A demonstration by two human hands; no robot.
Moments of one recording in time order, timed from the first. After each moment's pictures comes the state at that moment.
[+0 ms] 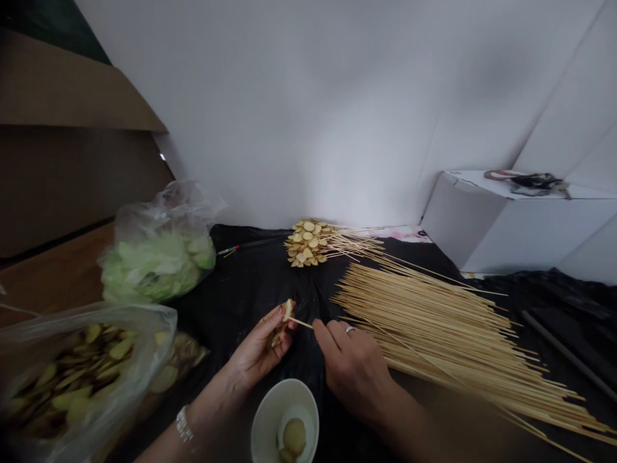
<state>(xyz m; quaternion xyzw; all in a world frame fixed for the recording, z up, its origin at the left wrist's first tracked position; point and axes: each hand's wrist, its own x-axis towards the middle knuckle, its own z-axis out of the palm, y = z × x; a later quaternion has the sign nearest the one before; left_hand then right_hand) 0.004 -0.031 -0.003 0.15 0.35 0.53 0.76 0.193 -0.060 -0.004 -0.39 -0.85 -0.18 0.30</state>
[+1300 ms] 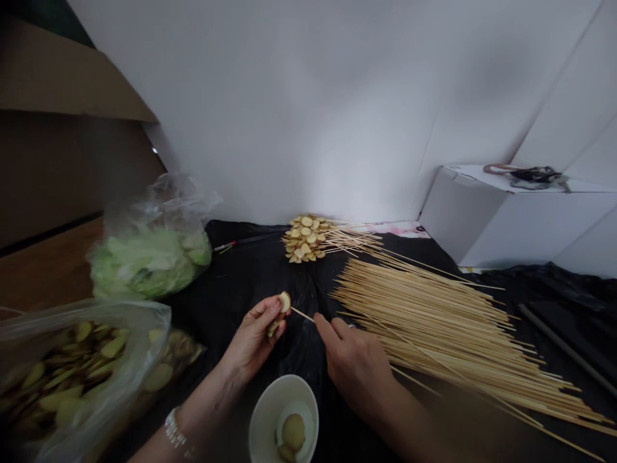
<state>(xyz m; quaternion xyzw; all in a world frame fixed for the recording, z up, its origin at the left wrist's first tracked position) 0.003 -0.028 -0.003 0.22 0.42 0.58 0.66 0.192 -0.063 -0.008 -0.47 -0.84 -0.13 0.25</state>
